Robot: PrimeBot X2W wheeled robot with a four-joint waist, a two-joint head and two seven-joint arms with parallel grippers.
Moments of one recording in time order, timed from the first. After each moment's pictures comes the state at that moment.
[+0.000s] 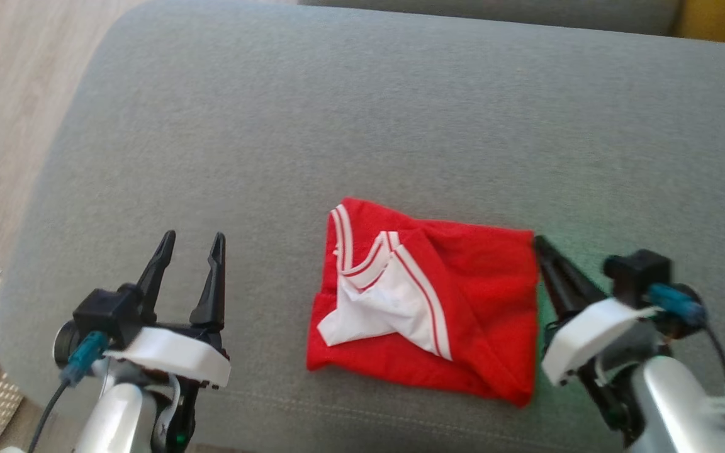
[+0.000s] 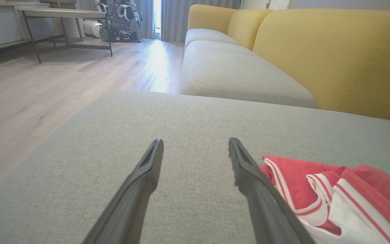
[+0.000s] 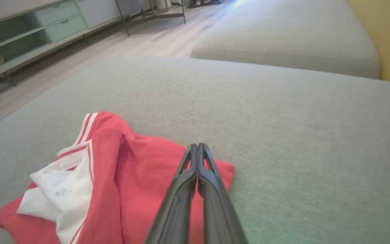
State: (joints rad) left arm -0.10 0.15 -0.22 0.18 -0.28 -0.03 -0.23; right arm -0.11 -0.18 0.23 0.12 0.24 0.13 0.13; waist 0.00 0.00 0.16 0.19
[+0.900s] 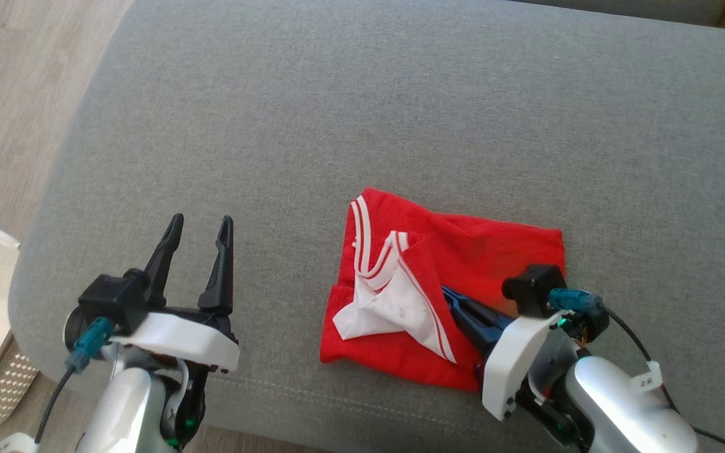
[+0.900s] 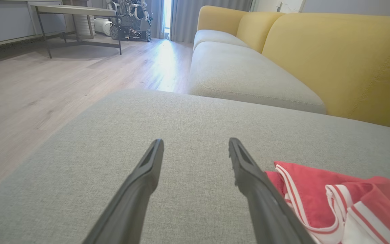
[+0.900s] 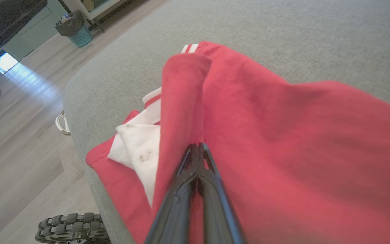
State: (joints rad) left arm -0.15 0.11 -0.21 0.22 -0.28 -0.05 -0.25; right arm -0.28 -0.28 0.69 0.28 0.52 0.13 0.16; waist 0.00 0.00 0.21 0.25
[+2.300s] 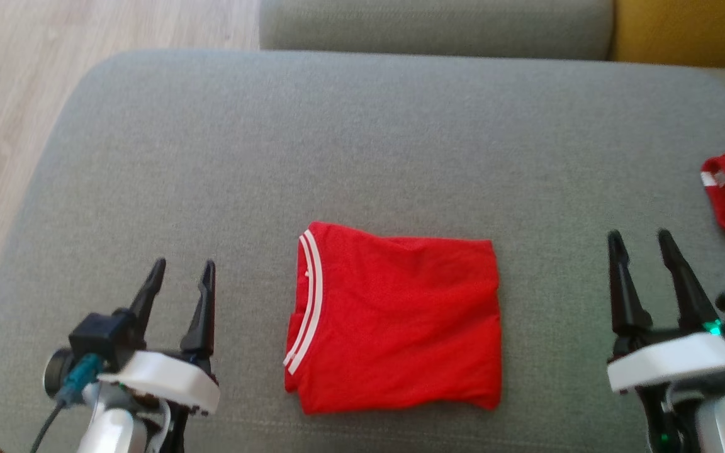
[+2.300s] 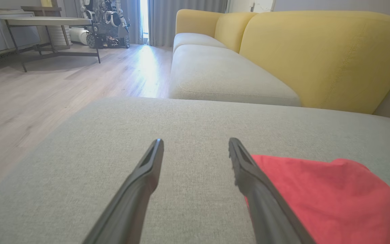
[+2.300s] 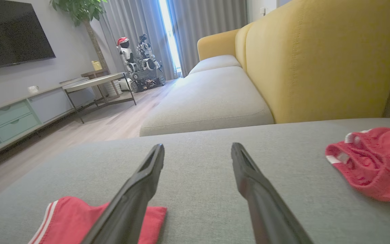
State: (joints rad) left arm -0.05 0.15 -0.19 0.20 -0.26 -0.04 -0.22; right arm 0.03 -0.10 0.00 0.00 0.29 0.13 -0.04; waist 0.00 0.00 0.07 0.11
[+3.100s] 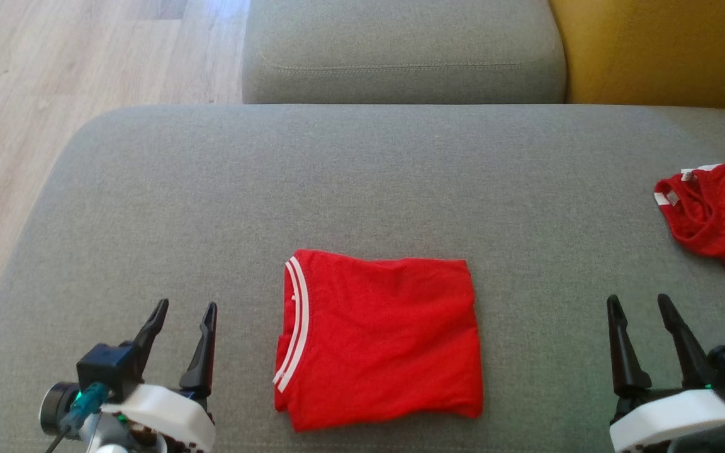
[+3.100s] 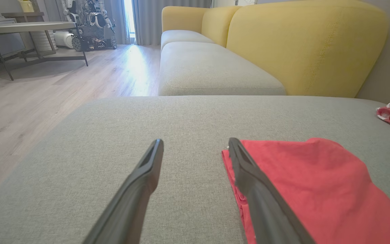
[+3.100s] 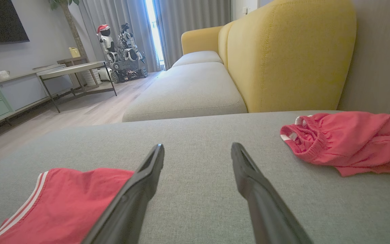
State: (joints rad) left arm 0.06 0.20 -0.21 0.15 -0.25 -0.01 -0.16; right arm 0.20 -0.07 -0.04 -0.06 0.20 0.13 -0.01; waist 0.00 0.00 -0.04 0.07
